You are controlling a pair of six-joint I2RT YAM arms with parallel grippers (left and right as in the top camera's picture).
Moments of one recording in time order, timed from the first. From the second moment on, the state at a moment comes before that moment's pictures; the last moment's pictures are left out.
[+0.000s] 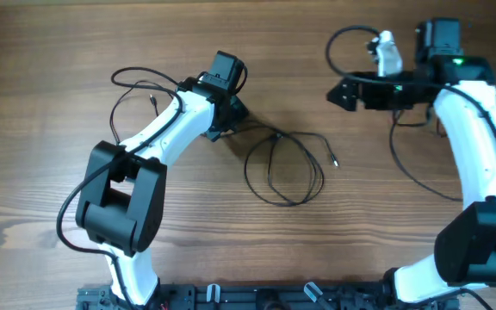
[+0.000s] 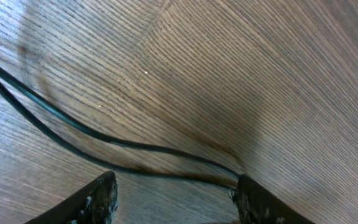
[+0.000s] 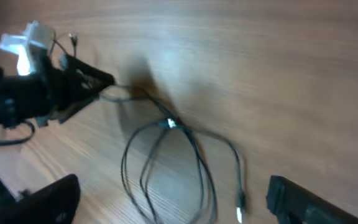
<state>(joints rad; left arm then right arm) -0.42 1.98 1.39 -0.68 -0.03 -1.06 -0.01 1.71 1.47 -0.96 -0.62 -0.10</state>
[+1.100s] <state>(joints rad) -0.22 1.82 1.40 -0.92 0.11 -0.89 0.42 2.07 1.47 -0.49 -0.47 -0.19</state>
